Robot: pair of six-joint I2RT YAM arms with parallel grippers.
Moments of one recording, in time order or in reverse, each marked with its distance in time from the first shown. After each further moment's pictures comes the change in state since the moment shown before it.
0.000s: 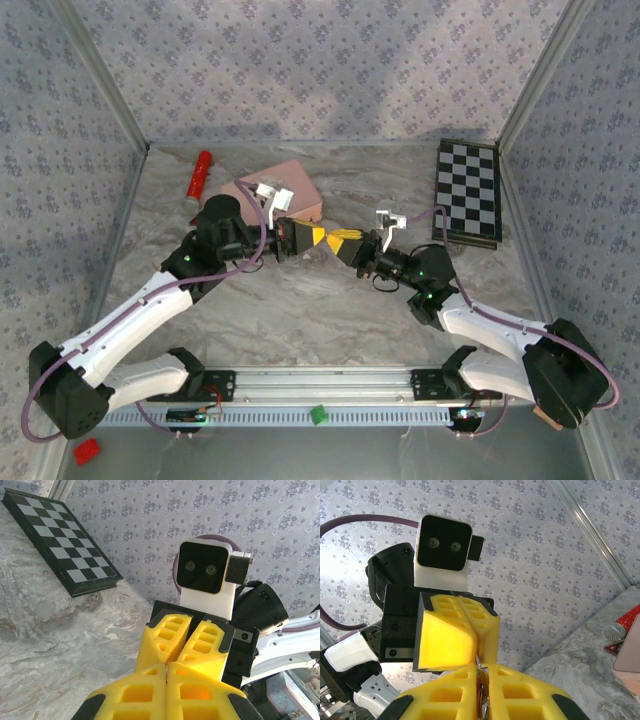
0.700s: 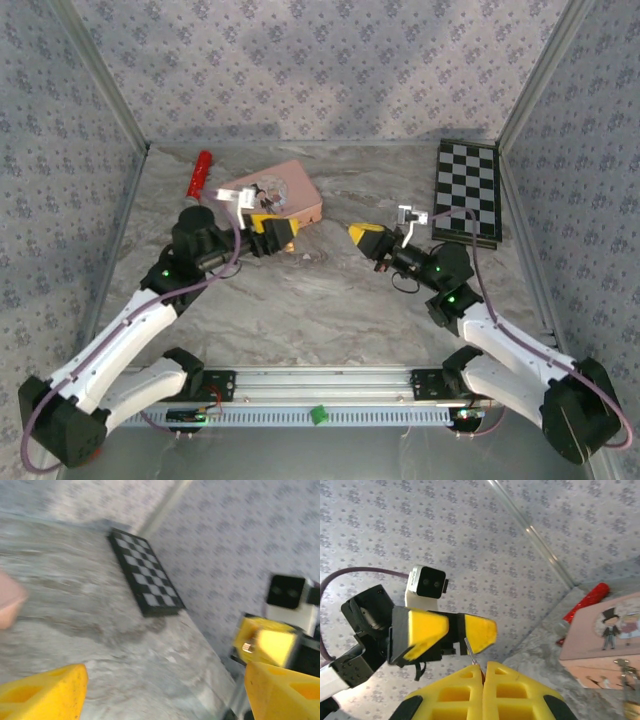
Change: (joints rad) left arm 0.169 -0.162 -0.132 -0.065 -0.230 -0.025; right arm -0.140 -0.217 -0.009 -0.333 0.028 -0.026
